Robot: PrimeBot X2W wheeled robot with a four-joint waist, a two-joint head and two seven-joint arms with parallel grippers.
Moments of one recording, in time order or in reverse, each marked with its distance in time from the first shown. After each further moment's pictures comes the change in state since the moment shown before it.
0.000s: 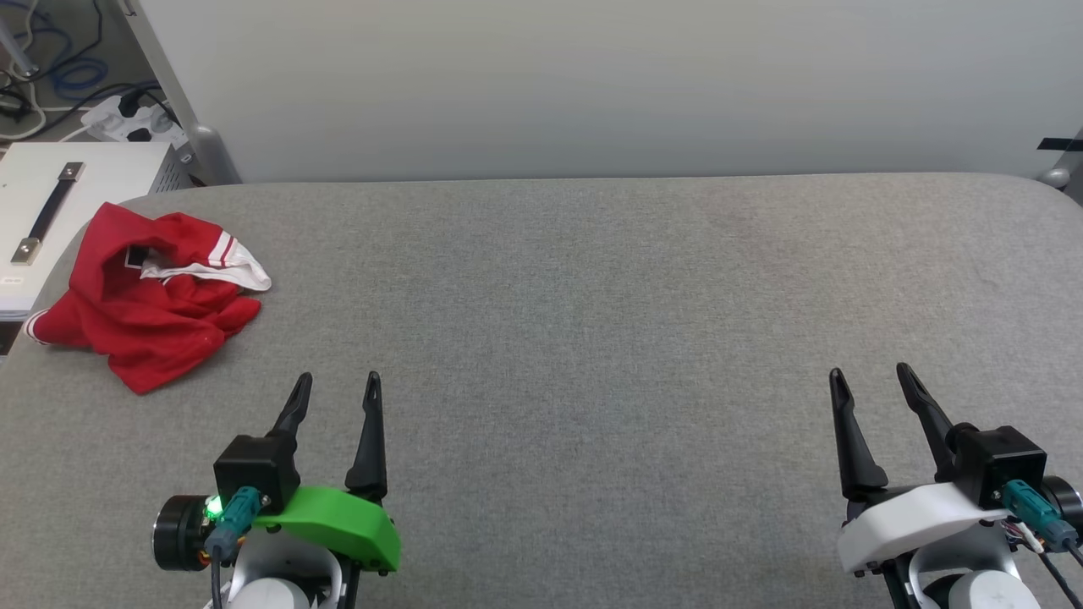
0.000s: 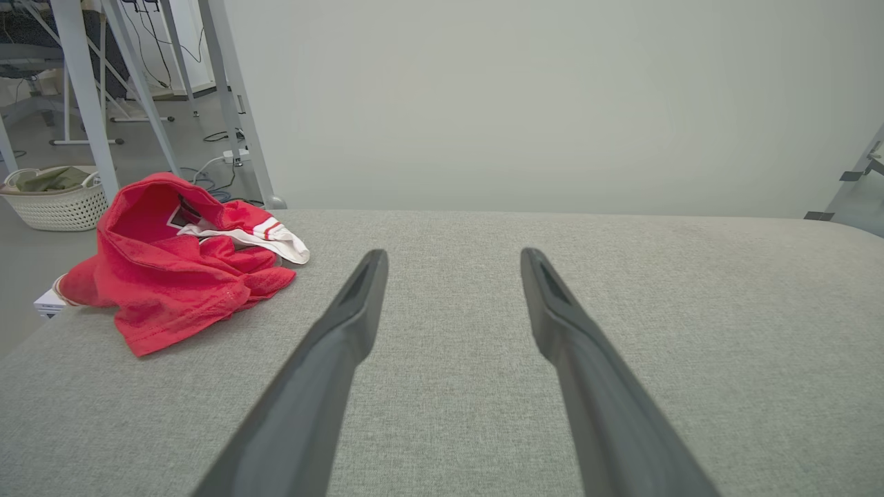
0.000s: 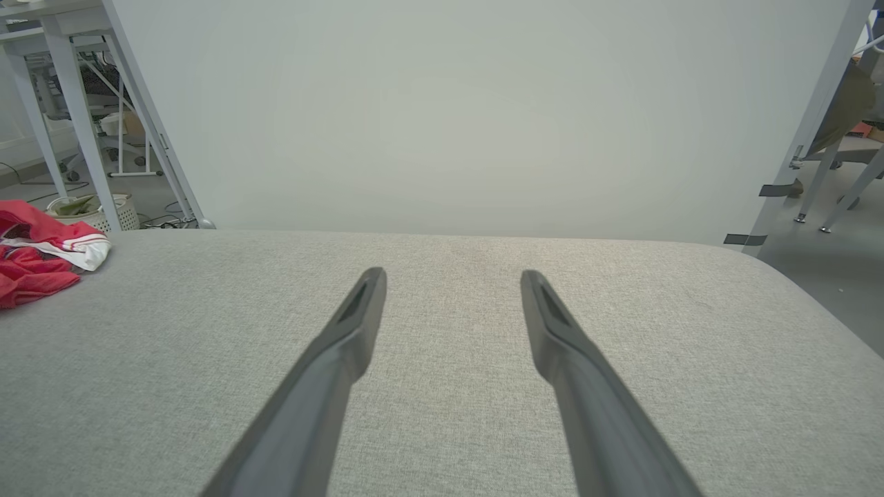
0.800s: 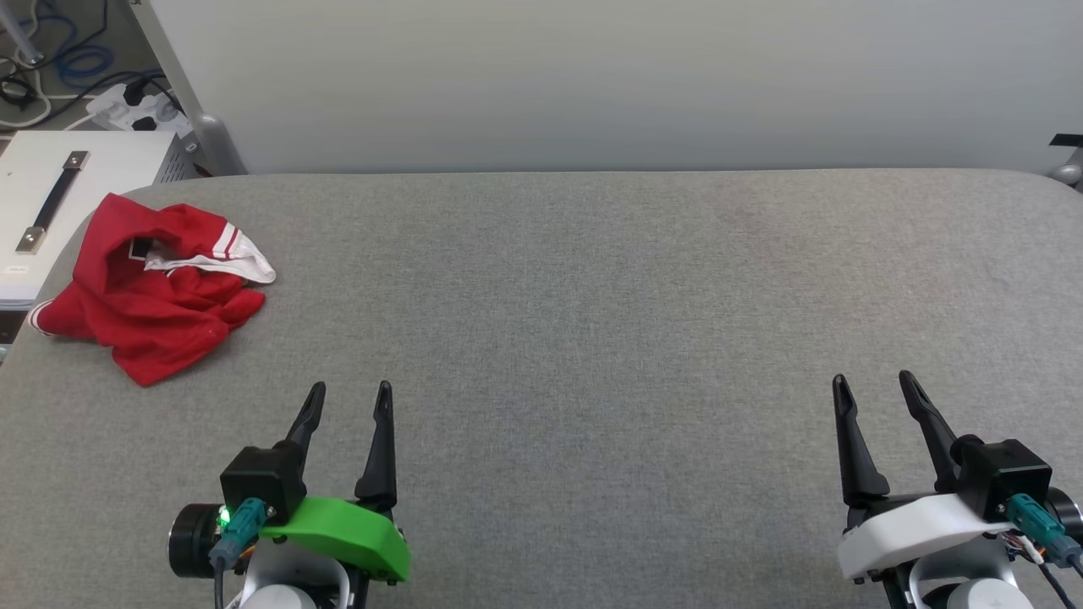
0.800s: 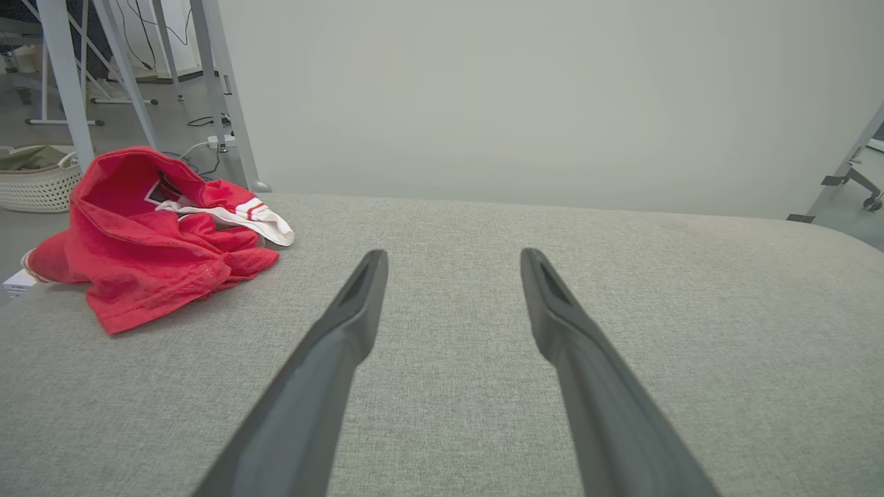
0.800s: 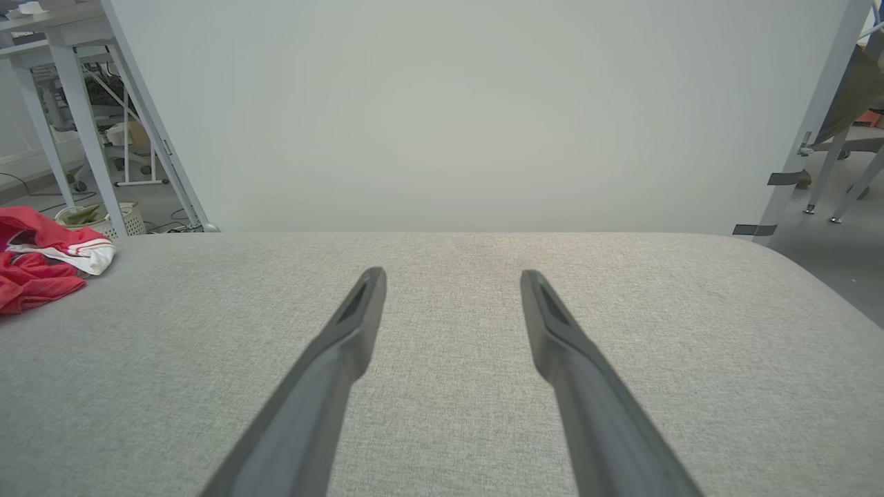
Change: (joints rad) left arm 0.002 0.000 -0.017 0.043 -0.043 -0.019 -0.052; right arm 0.010 0.000 -0.002 0.025 0.023 0.000 -0.050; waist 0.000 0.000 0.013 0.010
